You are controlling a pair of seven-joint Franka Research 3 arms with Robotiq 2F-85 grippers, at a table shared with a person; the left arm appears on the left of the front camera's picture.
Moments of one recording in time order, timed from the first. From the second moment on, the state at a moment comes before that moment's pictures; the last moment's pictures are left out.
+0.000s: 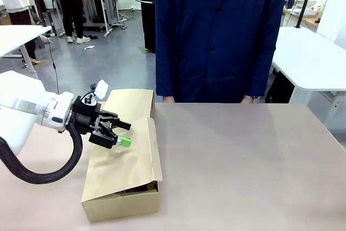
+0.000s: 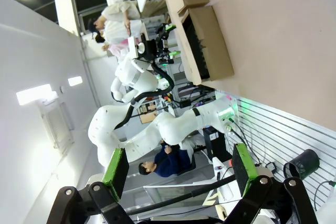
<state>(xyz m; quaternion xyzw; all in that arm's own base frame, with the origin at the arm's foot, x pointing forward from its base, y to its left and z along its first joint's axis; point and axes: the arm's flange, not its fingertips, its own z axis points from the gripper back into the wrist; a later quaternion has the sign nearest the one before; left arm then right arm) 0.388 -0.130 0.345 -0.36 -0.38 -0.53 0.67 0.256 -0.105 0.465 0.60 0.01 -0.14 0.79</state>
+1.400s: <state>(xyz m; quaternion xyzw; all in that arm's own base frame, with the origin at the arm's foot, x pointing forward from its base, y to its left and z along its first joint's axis) 0.388 -0.079 0.363 -0.44 -0.36 -0.48 0.67 0.256 -0.104 0.465 0.60 0.01 -0.14 0.79</state>
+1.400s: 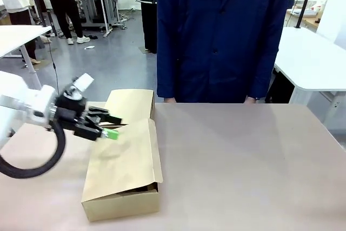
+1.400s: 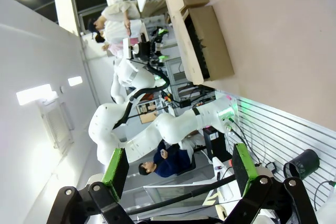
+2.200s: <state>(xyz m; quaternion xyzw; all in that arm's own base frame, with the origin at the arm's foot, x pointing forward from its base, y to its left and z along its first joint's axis) 0.408 0.069 0.390 -0.66 -0.10 -0.03 0.75 0.256 -0.104 0.465 0.60 0.01 -0.14 0.79</state>
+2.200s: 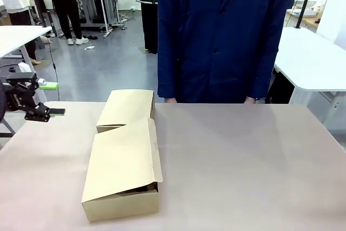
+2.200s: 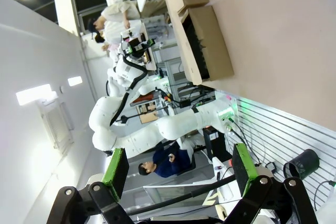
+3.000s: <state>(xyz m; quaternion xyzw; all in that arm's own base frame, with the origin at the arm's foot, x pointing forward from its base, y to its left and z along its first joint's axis) 0.395 0.051 0.410 -0.62 -0.15 -0.09 0.77 0.256 -0.104 0.465 0.60 0.01 -0.14 0.79</state>
